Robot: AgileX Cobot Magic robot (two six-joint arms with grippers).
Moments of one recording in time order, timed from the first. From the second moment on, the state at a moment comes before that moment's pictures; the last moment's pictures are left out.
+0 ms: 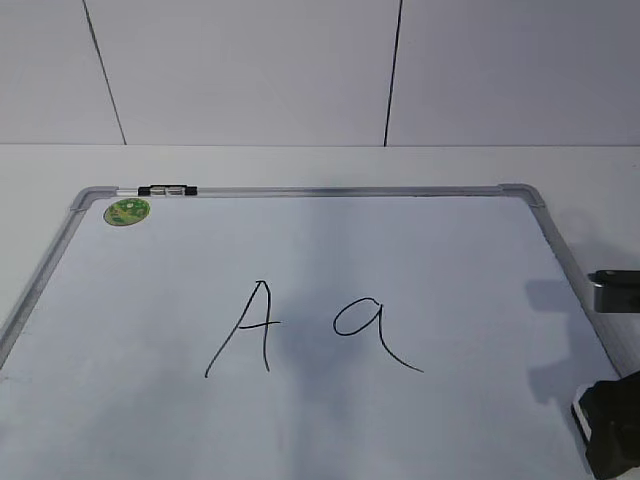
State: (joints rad) left arm 0.01 0.01 -0.51 -0.16 1.11 0.08; right arm 0.20 1.44 -0.65 0.05 0.90 0.04
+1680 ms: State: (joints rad) left arm -0.06 0.90 -0.67 -0.17 0.92 0.08; right arm 0.20 1.30 -1.08 0.04 1.23 0.00
